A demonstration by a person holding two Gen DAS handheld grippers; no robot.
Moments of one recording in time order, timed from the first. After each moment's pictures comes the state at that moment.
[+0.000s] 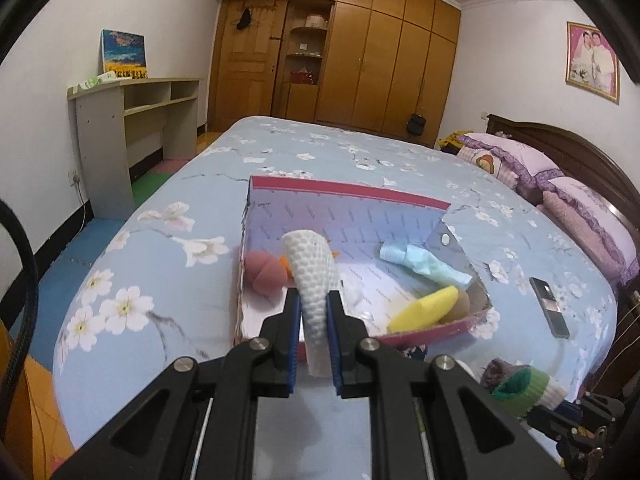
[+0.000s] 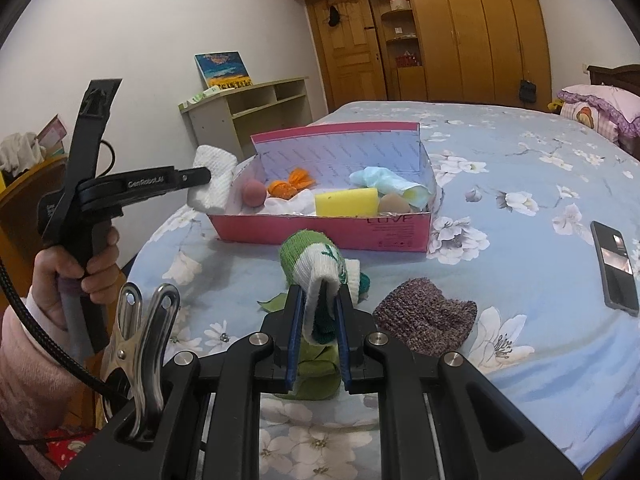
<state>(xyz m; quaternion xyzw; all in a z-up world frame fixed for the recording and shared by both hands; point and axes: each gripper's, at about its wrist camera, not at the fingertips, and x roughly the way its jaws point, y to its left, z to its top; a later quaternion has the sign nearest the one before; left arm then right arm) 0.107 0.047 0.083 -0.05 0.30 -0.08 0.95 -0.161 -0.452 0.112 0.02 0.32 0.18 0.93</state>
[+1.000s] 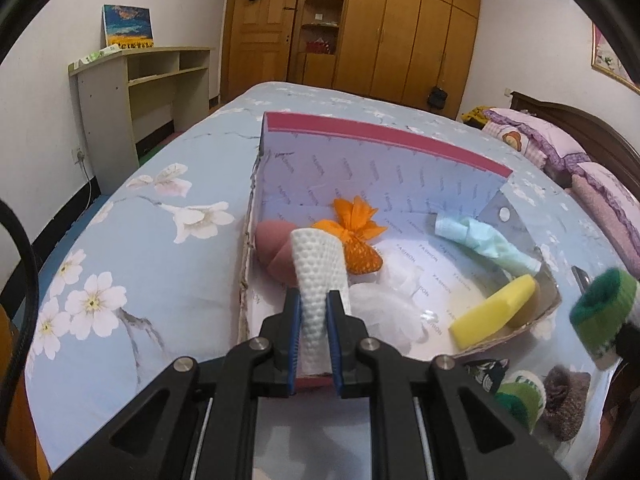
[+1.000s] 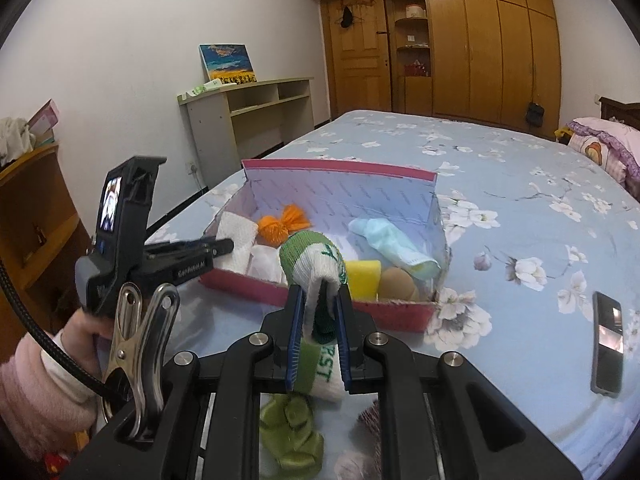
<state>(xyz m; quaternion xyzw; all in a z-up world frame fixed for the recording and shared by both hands) 0.176 0.048 0.022 -0.05 0.35 -0.05 0.93 -0.091 -0.426 0.145 -0.03 0.32 0.18 0.93</state>
